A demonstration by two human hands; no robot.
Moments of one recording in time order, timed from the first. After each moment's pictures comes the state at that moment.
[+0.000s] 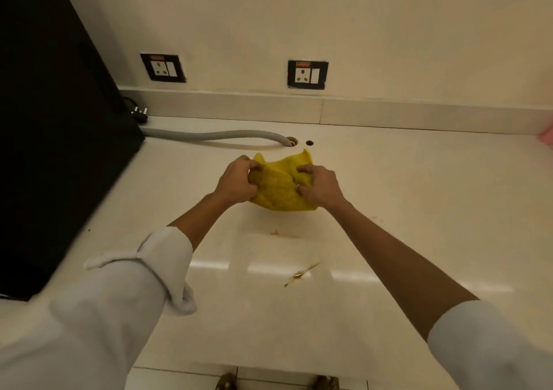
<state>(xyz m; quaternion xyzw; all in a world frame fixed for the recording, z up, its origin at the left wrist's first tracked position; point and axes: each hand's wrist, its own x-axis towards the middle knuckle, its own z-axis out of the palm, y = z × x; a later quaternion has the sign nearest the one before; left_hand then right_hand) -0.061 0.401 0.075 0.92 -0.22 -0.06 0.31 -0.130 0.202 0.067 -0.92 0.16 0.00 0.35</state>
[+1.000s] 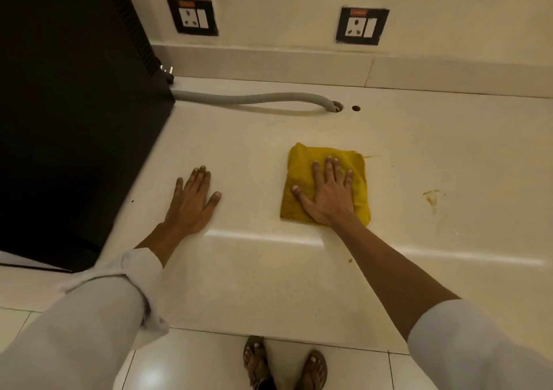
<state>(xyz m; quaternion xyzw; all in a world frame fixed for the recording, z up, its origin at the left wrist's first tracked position) -0.053 0.632 -0.042 0.97 -0.20 -0.08 0.09 -0.128 0.313 -0.046 -0.98 0.13 0.01 0.12</state>
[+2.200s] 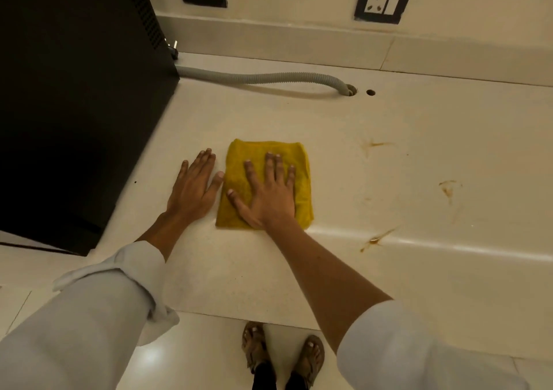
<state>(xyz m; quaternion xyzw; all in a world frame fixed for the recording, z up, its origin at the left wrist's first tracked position) -0.059 0.638 -0.049 0.96 -0.20 -0.02 0.21 -0.123 0.461 -0.048 -0.99 0.05 0.00 0.12</state>
